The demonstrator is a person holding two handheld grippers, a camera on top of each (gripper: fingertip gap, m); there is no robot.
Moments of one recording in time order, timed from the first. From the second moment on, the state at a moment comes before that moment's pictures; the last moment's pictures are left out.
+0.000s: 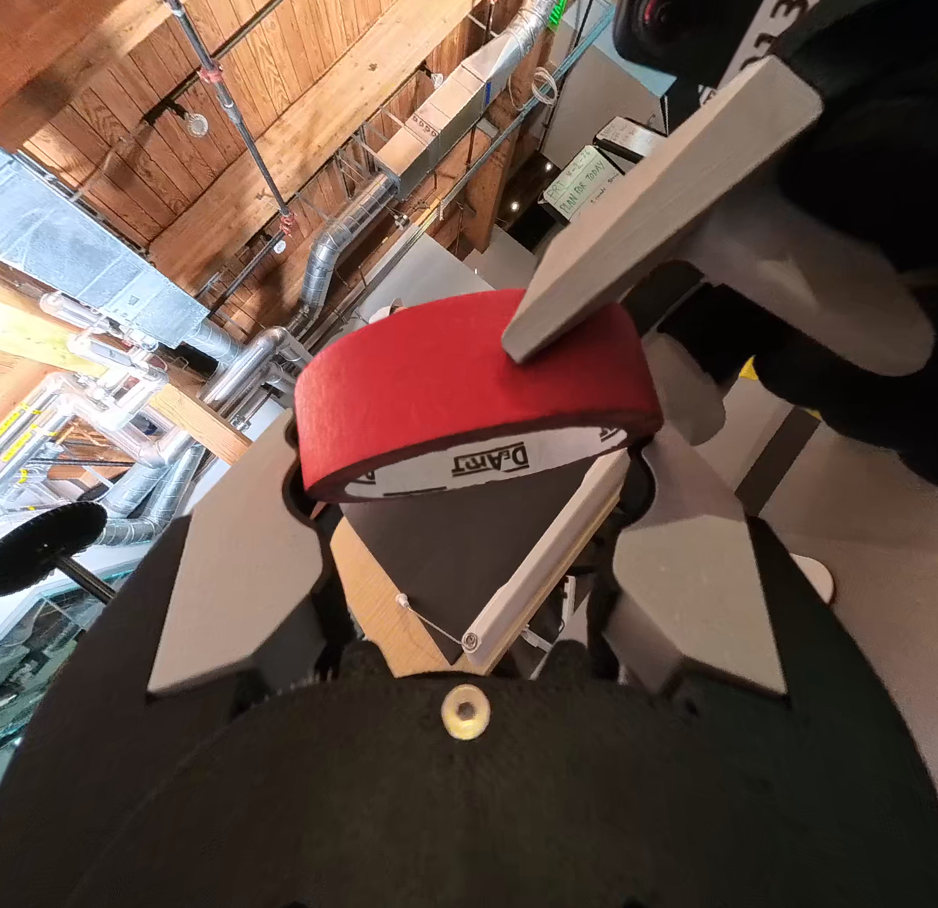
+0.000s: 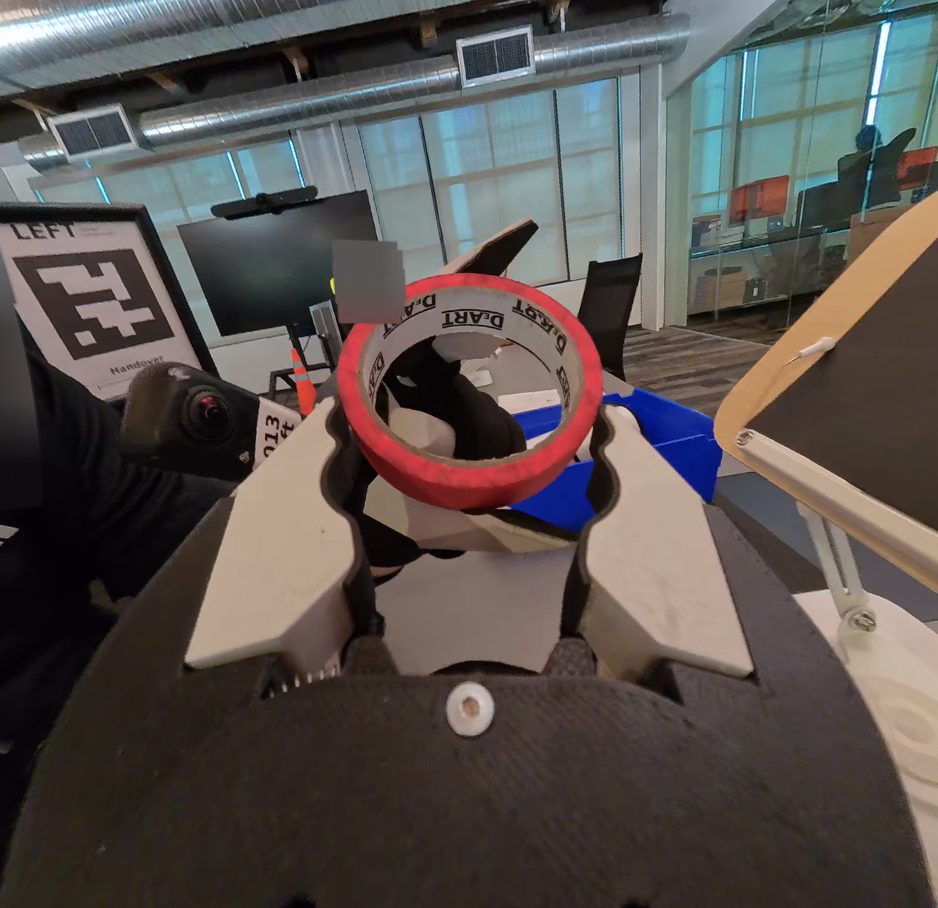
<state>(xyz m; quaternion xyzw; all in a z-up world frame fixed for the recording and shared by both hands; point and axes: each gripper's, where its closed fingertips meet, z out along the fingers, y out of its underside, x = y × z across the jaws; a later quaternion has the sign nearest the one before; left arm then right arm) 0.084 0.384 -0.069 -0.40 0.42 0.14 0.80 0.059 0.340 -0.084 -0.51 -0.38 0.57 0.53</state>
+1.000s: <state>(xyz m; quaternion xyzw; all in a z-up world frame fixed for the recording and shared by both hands) 0.073 0.370 -0.156 -0.67 0.50 -0.37 0.40 0.060 0.343 -0.124 -0.39 -0.66 -0.08 0.64</state>
